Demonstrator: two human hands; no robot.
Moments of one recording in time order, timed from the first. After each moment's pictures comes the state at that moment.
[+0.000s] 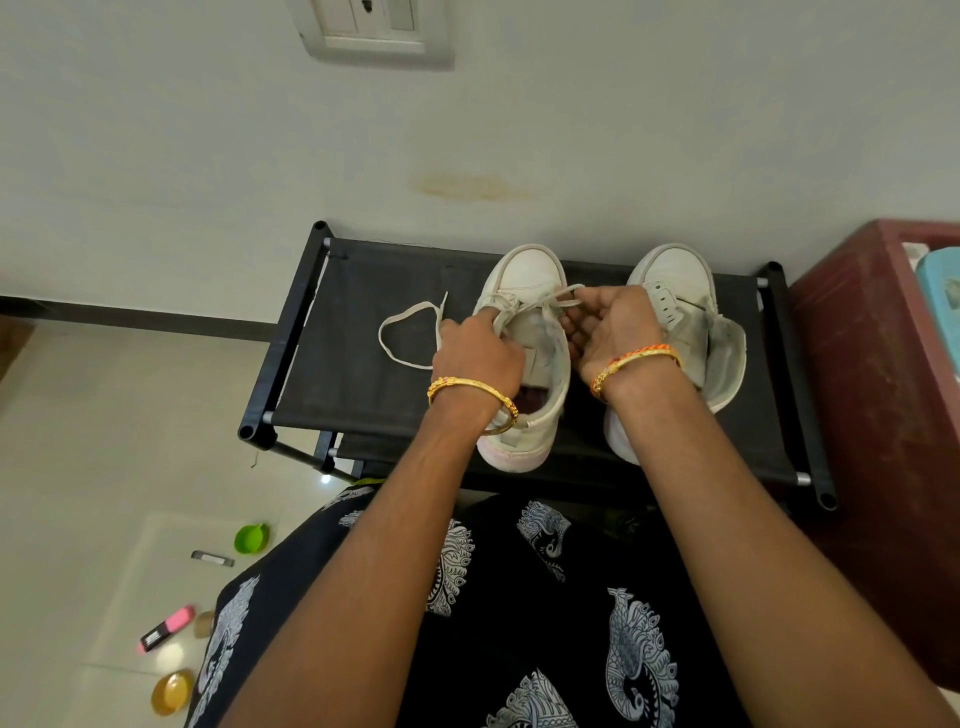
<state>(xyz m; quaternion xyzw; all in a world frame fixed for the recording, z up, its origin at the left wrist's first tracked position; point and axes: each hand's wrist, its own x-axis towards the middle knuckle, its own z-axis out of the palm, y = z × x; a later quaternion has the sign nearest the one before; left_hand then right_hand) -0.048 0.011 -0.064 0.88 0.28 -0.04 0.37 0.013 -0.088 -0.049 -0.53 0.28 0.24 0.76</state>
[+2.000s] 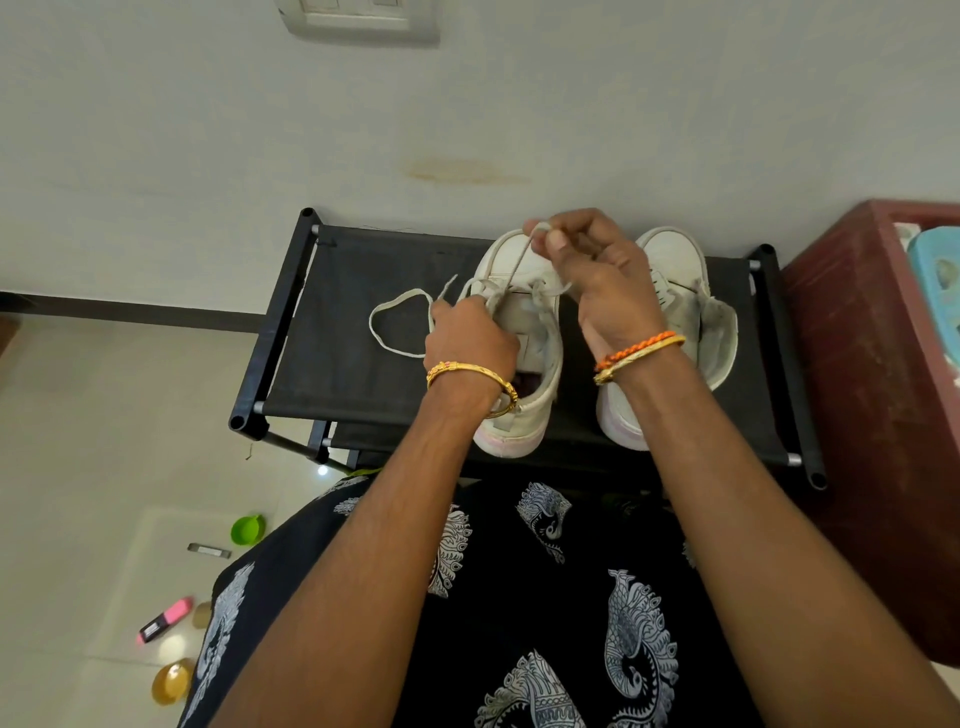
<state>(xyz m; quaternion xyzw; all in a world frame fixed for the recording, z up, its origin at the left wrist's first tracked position) -0.049 0.004 -0.053 0.89 0.31 -0.06 0.32 0.006 -0.090 -0.041 -0.63 -0.11 0.10 0.76</state>
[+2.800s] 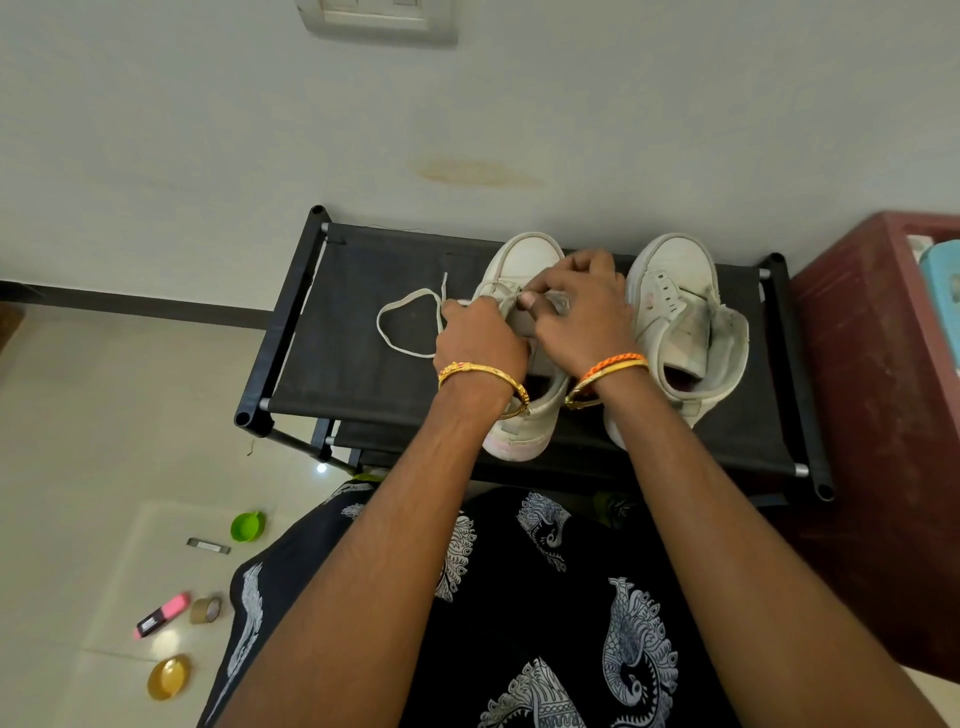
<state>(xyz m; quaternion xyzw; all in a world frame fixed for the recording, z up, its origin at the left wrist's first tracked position) -0.050 0.003 -0.051 0.90 0.30 -0.07 0.32 -0.006 -0.081 -0.054 -0.92 -0.12 0.06 0.36</state>
